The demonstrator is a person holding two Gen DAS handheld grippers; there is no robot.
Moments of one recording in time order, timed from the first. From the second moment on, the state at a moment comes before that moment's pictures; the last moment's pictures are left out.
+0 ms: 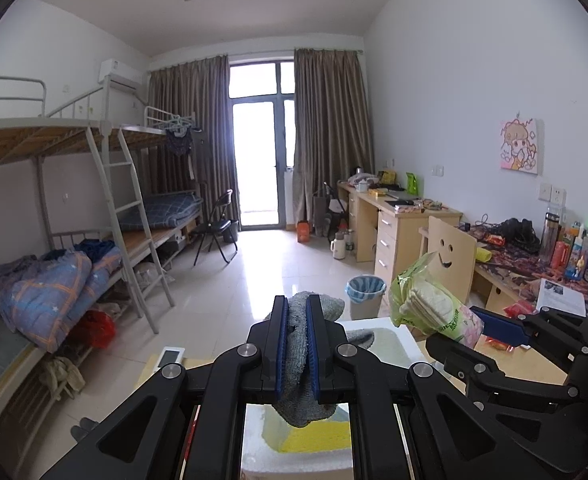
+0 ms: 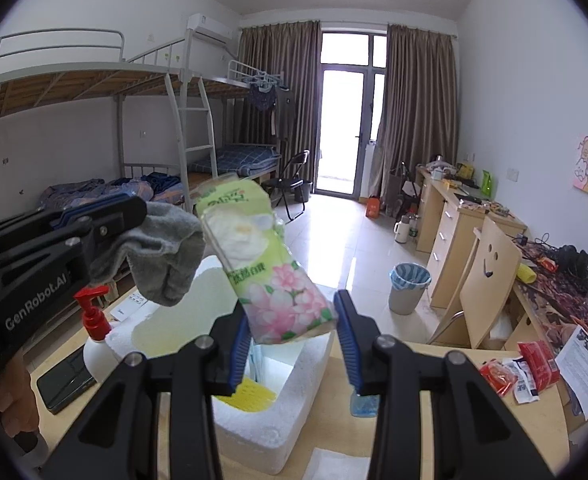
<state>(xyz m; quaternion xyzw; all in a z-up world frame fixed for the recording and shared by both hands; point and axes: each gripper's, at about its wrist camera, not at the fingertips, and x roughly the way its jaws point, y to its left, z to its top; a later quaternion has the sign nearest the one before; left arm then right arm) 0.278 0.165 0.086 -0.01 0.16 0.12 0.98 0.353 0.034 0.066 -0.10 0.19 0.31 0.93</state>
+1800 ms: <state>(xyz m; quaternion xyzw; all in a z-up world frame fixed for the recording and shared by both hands) 0.256 0.146 0.094 -0.01 0.16 0.13 0.98 0.351 0.016 0.076 -0.08 0.20 0.28 0.93</state>
